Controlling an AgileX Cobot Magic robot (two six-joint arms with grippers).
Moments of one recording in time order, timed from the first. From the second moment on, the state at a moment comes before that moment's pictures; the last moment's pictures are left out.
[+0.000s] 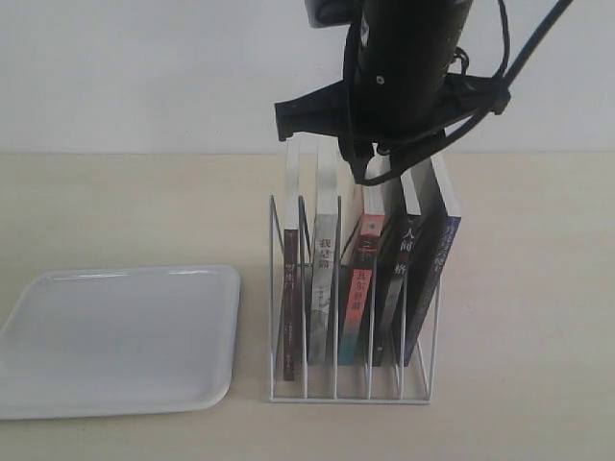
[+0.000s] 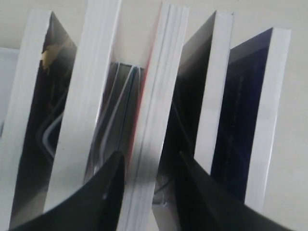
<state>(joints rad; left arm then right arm) -0.11 0.00 0.00 0.11 0.35 -0.17 0.75 1.75 -1.64 -0.27 1.19 0.60</state>
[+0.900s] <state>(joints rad) -0.11 0.00 0.00 0.11 0.35 -0.17 0.75 1.82 -1.64 -0.28 1.15 0.61</state>
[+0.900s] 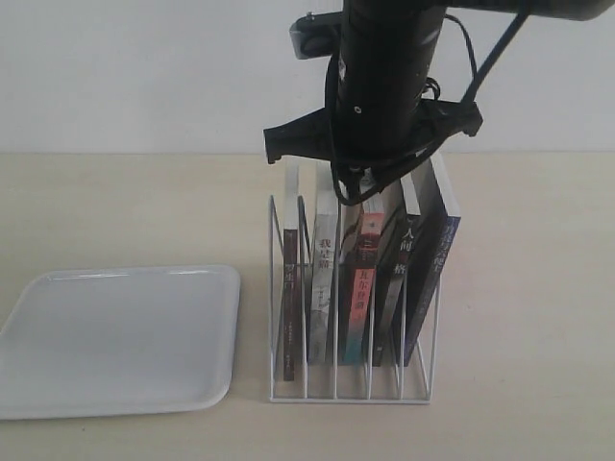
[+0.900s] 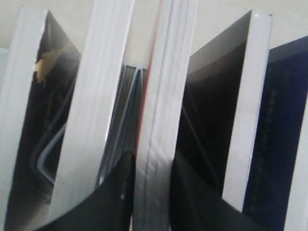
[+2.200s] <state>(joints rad) -0.11 0.00 0.00 0.11 0.35 -0.17 0.75 1.72 -1.72 -0.28 1.24 0.64</state>
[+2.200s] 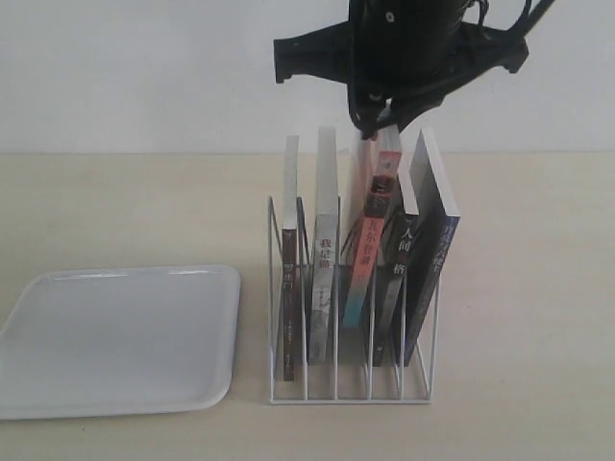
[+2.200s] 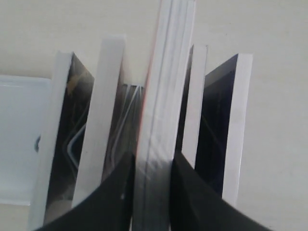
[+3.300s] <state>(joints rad) -0.11 0.00 0.00 0.11 0.35 -0.17 0.75 1.77 -1.63 -0.24 1.21 0.67</state>
